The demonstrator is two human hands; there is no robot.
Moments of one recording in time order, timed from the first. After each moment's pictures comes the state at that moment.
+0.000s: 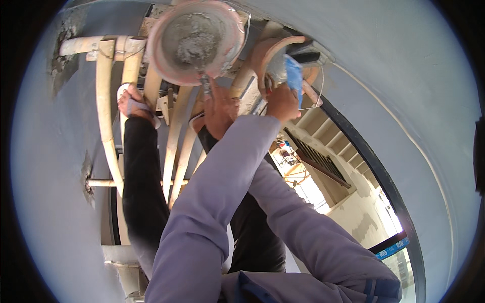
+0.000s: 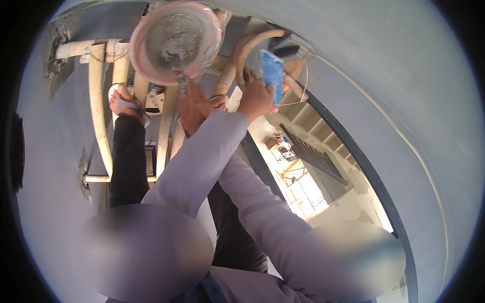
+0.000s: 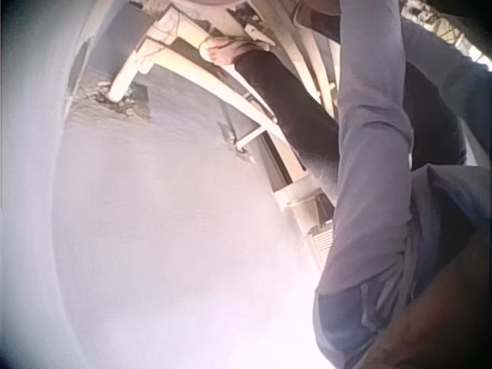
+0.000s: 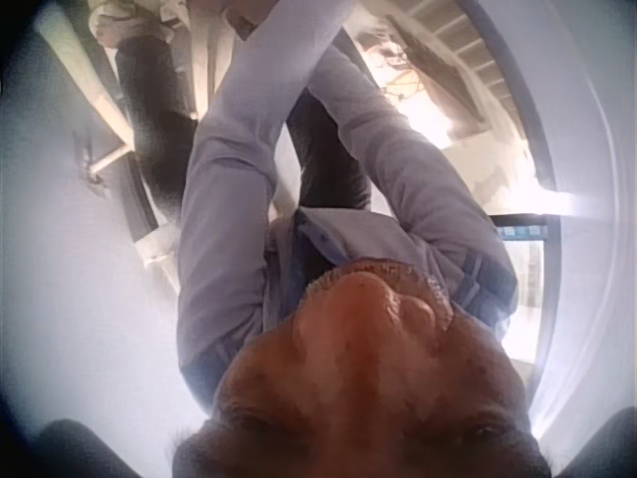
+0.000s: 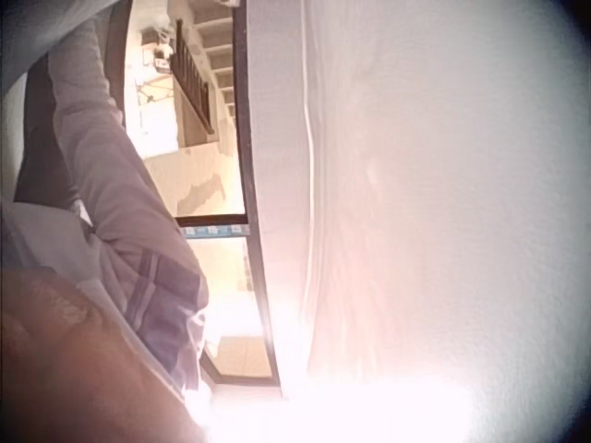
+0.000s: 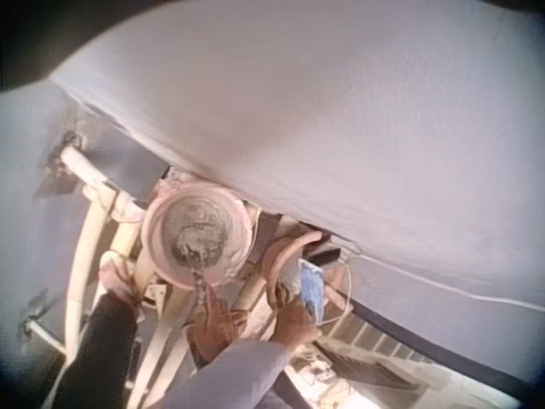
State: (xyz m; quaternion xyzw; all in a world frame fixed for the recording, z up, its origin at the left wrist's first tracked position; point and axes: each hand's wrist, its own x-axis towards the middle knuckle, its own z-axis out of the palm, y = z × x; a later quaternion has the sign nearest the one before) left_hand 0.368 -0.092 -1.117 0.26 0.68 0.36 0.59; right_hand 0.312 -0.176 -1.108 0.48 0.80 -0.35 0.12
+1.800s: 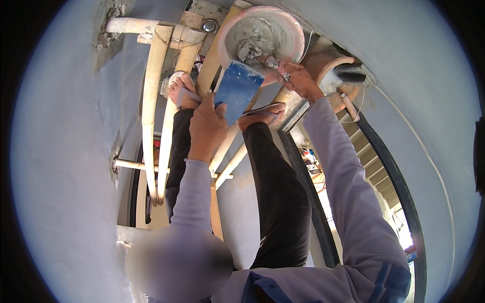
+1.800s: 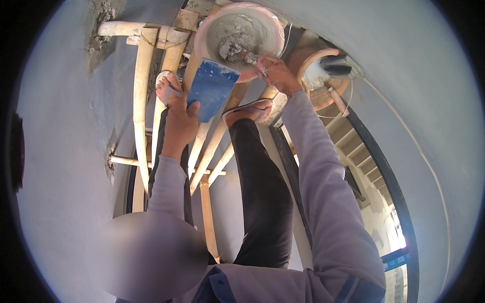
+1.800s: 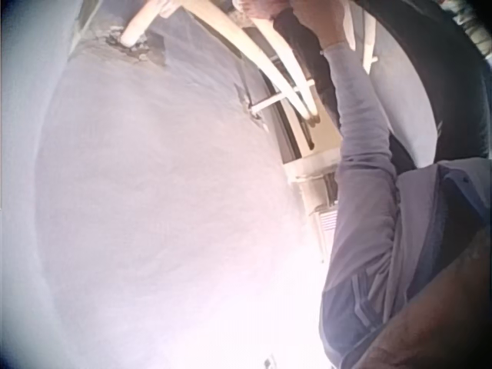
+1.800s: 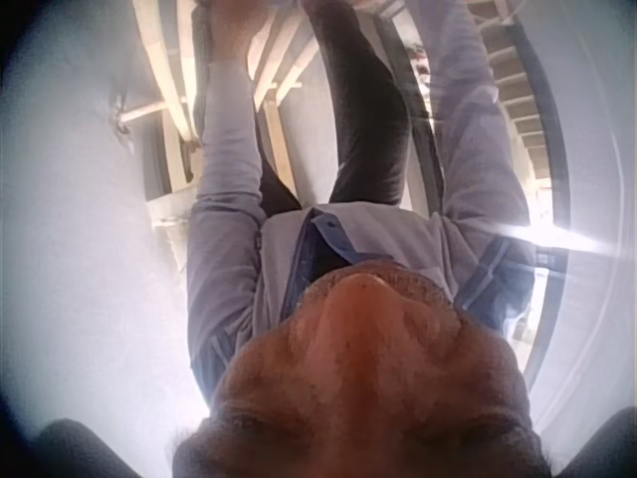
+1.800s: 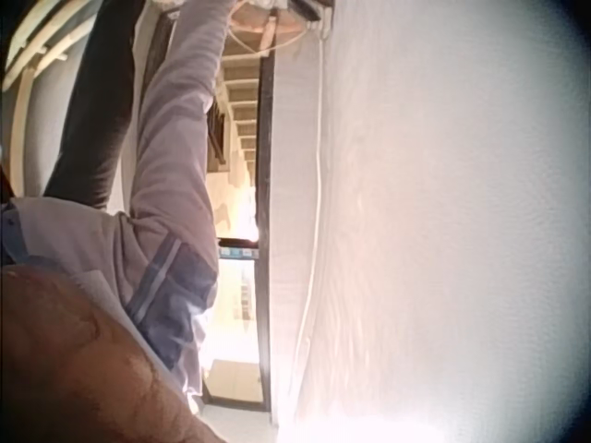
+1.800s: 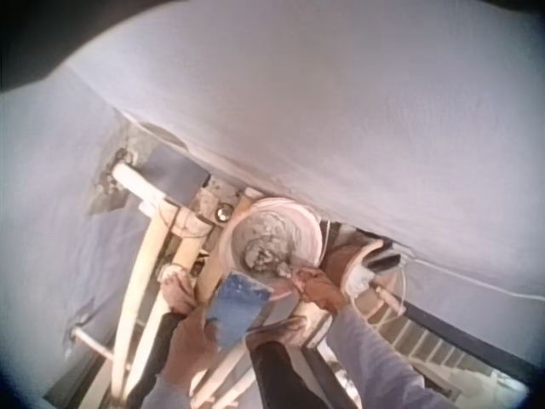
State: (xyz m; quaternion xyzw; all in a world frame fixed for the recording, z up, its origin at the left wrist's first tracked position) left_hand 0.141 -0.298 -1.073 0.13 0.84 0.20 0.48; right_hand 0.291 -0.068 -1.176 0.60 0.36 -0.68 0.20
